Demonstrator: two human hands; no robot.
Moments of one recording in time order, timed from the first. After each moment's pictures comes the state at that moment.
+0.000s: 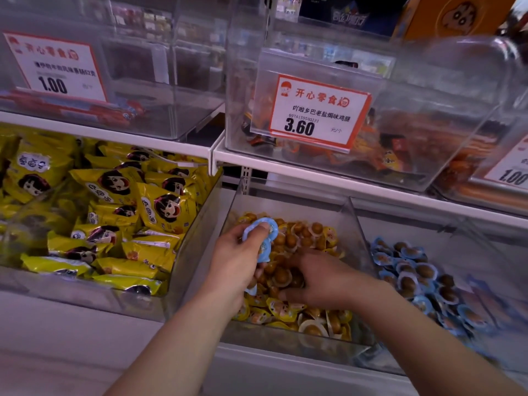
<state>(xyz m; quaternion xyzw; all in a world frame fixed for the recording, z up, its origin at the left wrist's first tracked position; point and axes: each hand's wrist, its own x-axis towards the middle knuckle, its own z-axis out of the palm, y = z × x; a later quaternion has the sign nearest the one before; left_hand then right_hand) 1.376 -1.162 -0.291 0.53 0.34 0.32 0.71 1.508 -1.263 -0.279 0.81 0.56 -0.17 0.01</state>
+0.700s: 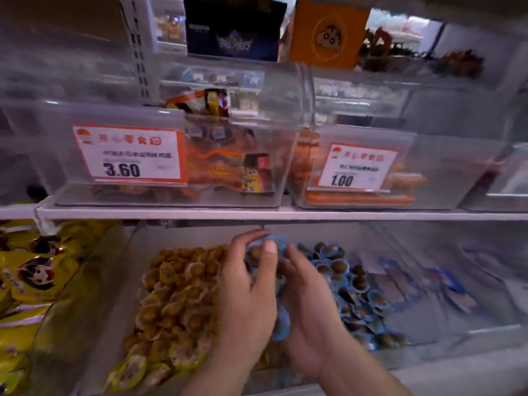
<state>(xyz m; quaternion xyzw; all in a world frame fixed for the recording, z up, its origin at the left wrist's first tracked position) 1.463 -1.283 -0.258 0.65 0.17 0.45 0.59 1.500 -1.355 -0.240 0.42 0.02 -0.38 -0.82</state>
